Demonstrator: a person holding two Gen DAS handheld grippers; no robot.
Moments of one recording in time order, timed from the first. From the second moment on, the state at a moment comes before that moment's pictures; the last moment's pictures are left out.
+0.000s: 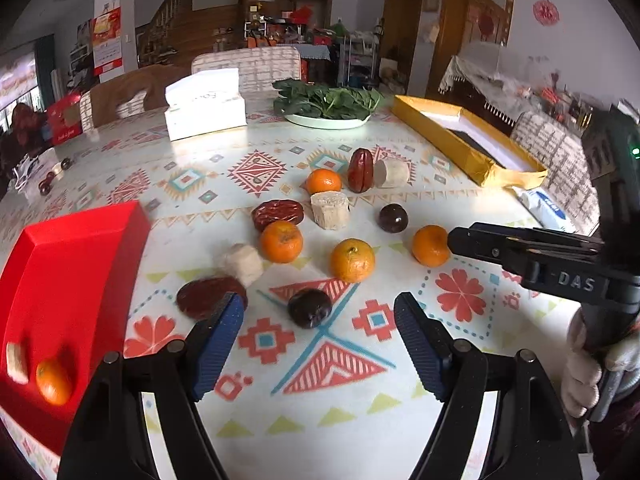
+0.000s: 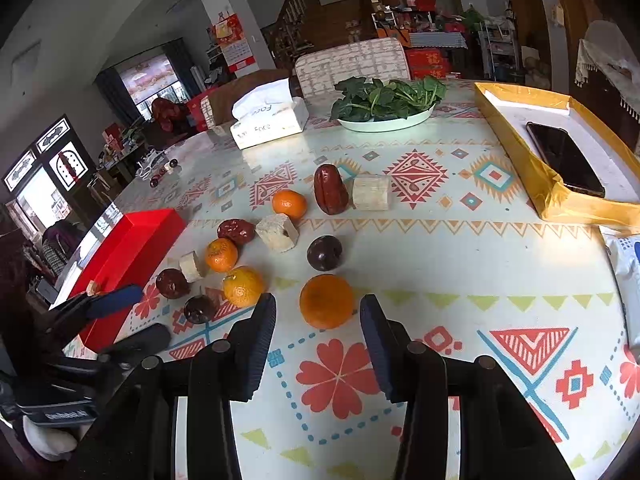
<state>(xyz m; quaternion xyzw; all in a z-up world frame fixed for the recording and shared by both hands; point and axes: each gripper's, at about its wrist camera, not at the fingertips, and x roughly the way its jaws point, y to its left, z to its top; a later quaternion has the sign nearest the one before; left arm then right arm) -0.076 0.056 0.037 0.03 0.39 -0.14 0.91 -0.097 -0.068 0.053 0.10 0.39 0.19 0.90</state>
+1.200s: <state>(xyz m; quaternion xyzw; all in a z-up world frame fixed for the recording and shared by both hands) -0.075 0.094 0.052 0.01 0.38 -0.09 0.92 -0.095 -0.041 0.060 0.07 0.40 0.19 0.89</state>
